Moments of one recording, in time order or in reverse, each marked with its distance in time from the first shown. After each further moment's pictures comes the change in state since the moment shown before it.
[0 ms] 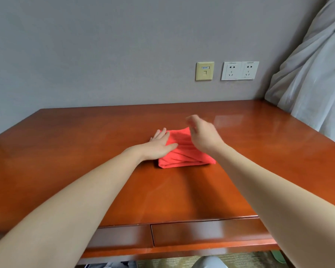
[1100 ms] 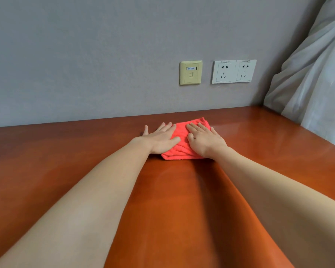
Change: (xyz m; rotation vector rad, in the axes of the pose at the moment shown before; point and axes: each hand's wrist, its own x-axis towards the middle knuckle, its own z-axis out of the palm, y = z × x) left_hand 0.200 0.020 -0.031 0.283 0.038 0.065; right_hand 0.146 0.126 0.031 -0.344 -0.281 0.136
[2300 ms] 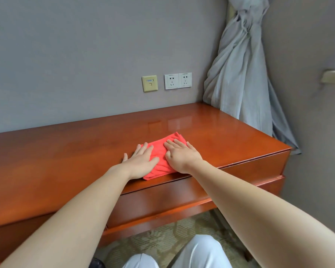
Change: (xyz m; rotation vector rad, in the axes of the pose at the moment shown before) left_hand -0.257 0.136 0.082 -0.073 0.016 -0.040; right_hand -0.300 -0.004 -0.007 0.004 0.023 -0.026
